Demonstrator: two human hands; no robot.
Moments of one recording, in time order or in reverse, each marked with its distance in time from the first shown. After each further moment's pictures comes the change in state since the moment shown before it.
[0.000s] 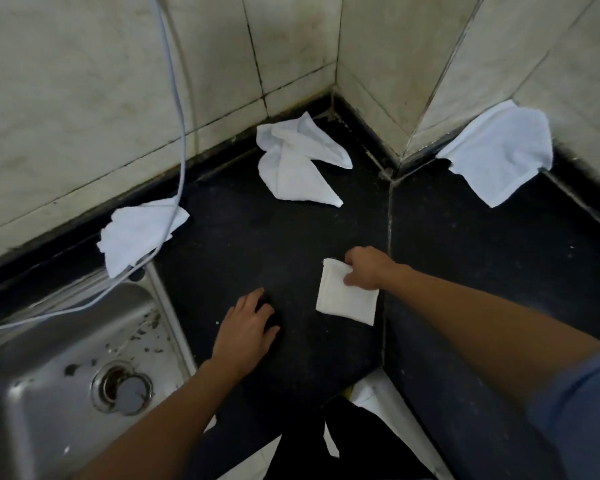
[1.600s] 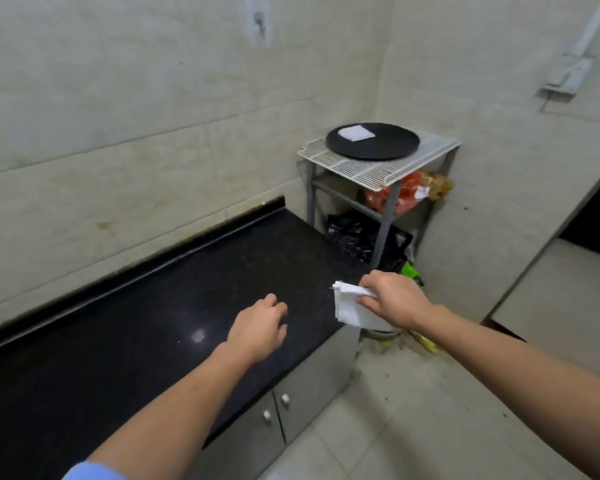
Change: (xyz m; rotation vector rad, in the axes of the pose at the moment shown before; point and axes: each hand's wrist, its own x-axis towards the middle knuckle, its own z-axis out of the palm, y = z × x) left_hand -0.453 0.659 0.161 0.387 -0.182 1.796; right_hand -0.898 0.156 0.510 0.446 0.961 1.414
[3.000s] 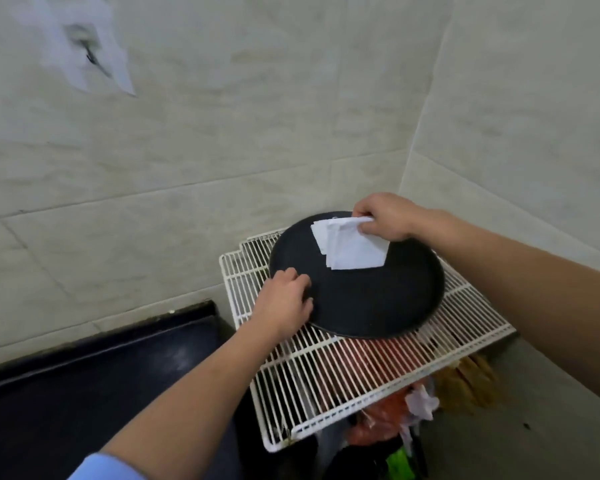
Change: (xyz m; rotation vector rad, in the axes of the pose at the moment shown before) left_hand 0.654 0.082 -0.052 -0.100 0.261 -0.267; right_hand 0.621 0.391 -0.189 -0.005 -0.117 -0.330
